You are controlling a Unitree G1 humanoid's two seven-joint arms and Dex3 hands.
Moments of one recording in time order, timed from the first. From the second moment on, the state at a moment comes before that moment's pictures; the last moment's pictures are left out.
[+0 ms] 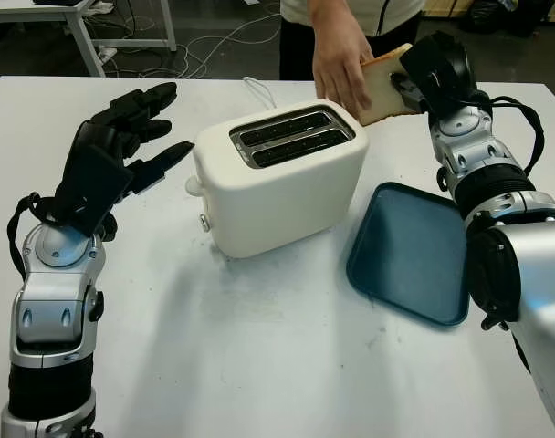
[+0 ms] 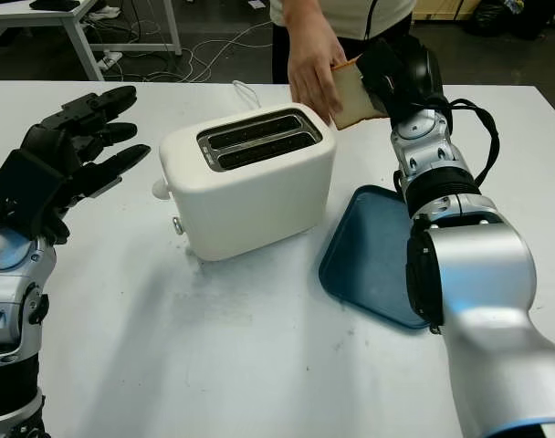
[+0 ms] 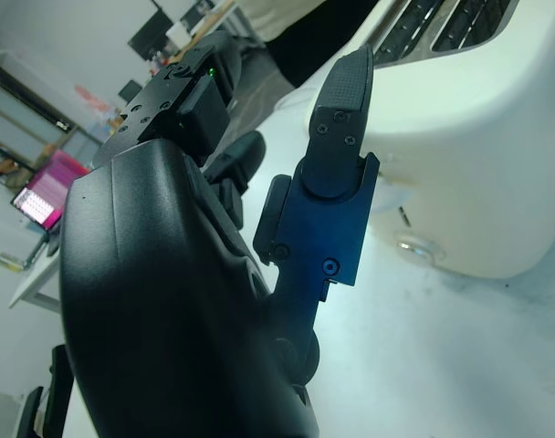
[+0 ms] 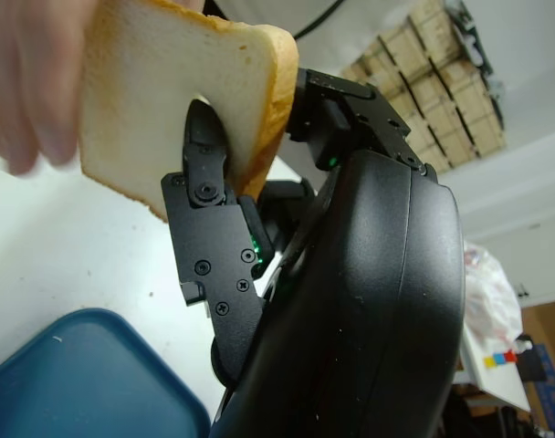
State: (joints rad) left arm -0.30 0.30 0.14 -0.40 0.00 0.42 -0.16; right arm -1.24 -0.36 -0.03 1.33 -0.27 -0.06 -0.20
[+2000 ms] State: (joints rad) left arm -0.12 0.16 0.18 -0.59 -0.09 0.56 -0.07; right arm -0.12 -0.23 -0.05 -0.13 0.05 -0.03 0.13
